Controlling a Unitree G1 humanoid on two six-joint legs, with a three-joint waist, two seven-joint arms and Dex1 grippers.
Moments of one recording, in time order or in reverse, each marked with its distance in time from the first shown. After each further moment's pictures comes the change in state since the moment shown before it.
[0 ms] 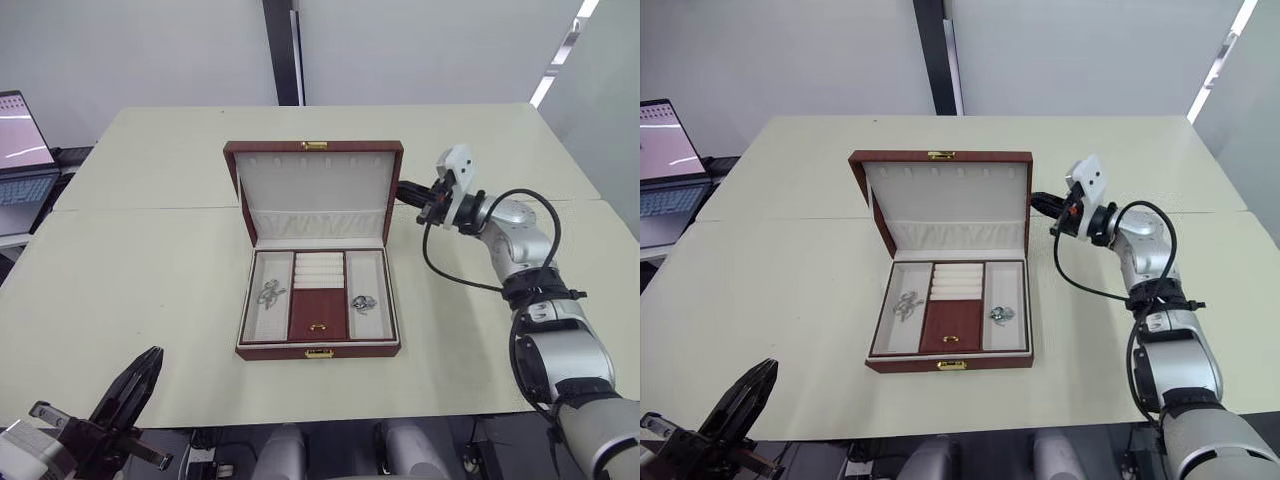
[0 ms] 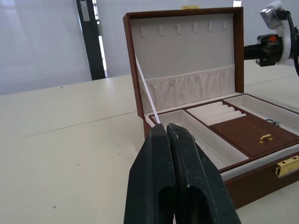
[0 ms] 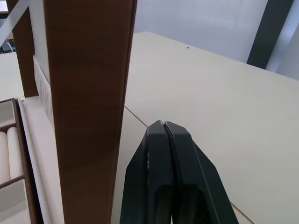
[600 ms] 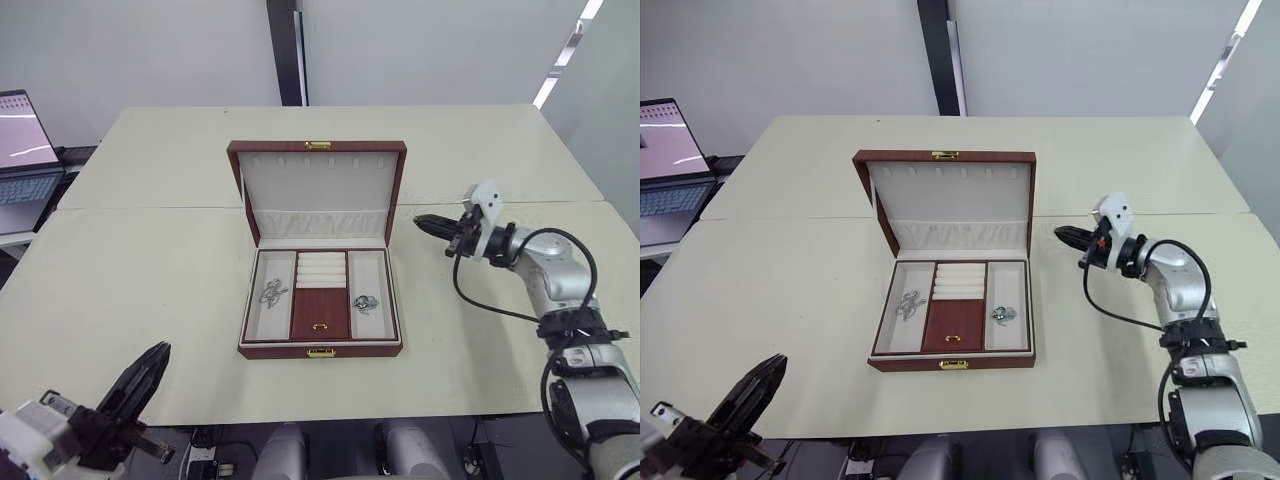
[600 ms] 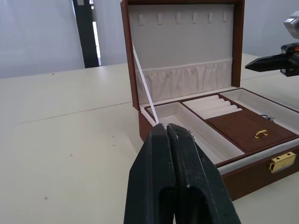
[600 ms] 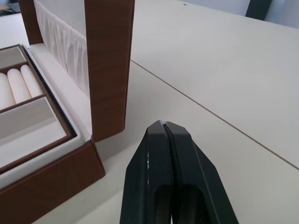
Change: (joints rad) left arm -0.015 0.007 0.044 -0.047 0.002 0.129 -0.021; right arm 0.241 -0.141 -0.001 -0.276 0.033 0.149 0.003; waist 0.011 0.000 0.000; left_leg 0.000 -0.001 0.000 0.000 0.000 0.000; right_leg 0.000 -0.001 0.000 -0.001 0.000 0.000
